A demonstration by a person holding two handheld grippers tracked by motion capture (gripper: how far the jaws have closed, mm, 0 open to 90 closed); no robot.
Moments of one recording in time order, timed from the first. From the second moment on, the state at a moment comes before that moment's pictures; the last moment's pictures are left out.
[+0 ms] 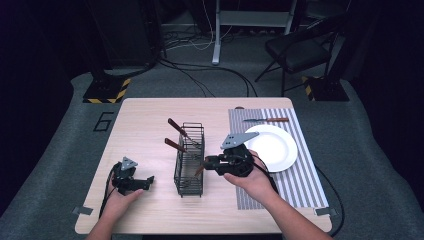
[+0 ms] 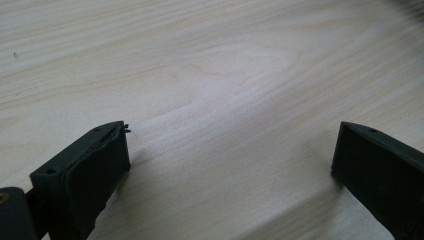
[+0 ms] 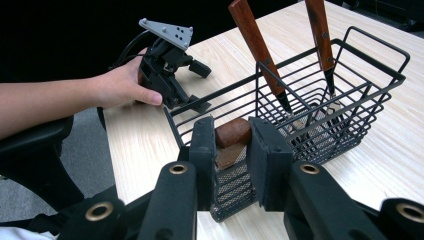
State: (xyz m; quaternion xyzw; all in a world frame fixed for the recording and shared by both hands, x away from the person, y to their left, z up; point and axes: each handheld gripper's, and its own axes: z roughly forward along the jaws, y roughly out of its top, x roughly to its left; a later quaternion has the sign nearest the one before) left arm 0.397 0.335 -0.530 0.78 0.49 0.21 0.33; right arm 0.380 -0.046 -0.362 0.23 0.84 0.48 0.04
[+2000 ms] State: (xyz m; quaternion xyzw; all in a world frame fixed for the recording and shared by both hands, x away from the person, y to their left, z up) left arm 0.397 0.335 -0.530 0.78 0.49 0.20 0.33; right arm 0.373 -0.059 -0.236 0.20 0.81 0.54 0.10
